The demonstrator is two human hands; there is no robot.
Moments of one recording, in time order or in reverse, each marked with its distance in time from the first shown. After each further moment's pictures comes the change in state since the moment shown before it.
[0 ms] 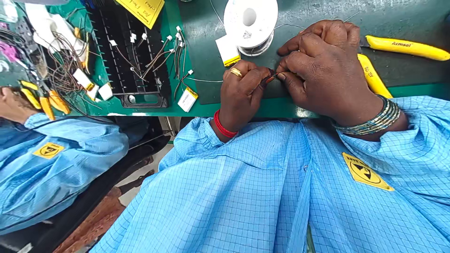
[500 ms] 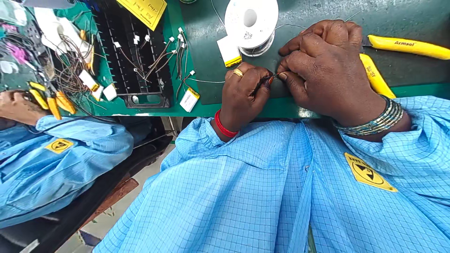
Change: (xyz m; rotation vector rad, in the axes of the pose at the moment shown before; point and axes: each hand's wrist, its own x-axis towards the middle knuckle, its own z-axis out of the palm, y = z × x) left_hand 0.000 0.000 0.001 -0.014 0.007 0.020; right_hand 0.001 0.003 0.002 -0.018 0.012 0.002
